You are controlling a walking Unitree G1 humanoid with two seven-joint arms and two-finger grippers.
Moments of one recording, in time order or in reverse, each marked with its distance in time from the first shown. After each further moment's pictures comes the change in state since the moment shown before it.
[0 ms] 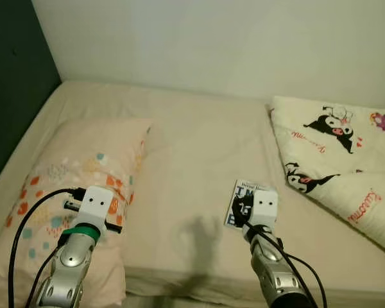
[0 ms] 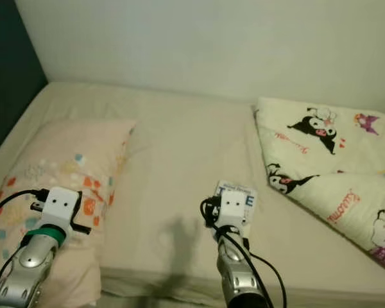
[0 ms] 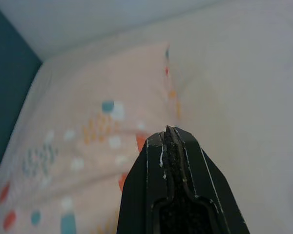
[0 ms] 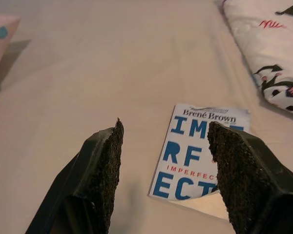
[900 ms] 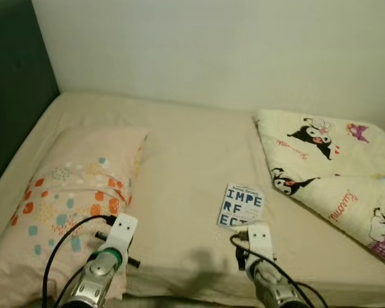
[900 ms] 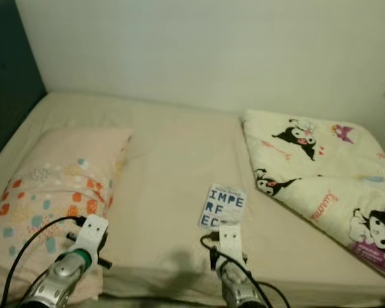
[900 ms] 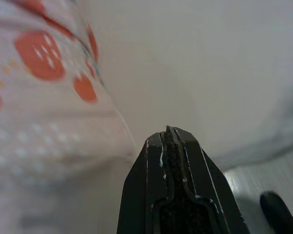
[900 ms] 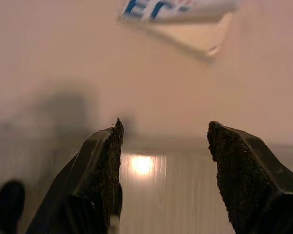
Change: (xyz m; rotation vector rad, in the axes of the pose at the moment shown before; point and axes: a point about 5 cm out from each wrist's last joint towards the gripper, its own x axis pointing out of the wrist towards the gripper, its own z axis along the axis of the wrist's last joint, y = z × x) left arm -0.002 -0.059 -0.087 0.011 0.448 -0.238; right arm -0.025 -0.014 -0.090 -0.188 0.549 0.035
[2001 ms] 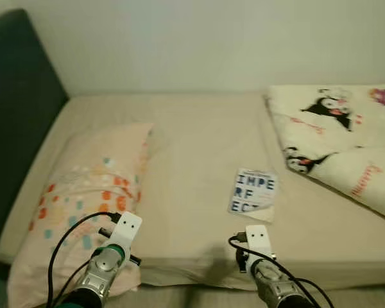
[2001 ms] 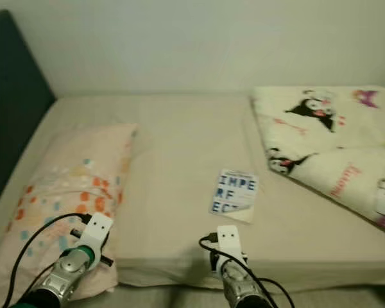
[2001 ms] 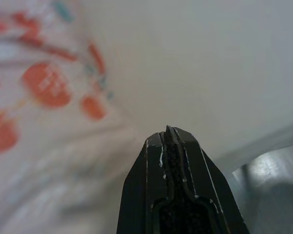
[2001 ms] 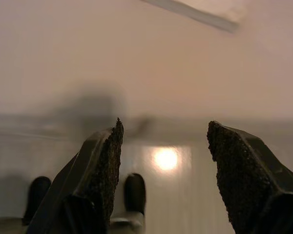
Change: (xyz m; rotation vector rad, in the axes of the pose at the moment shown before) left arm 0.008 0.000 0.010 0.057 -0.049 0.040; right arm 0.002 -0.001 0.011 -0.008 -0.045 -0.012
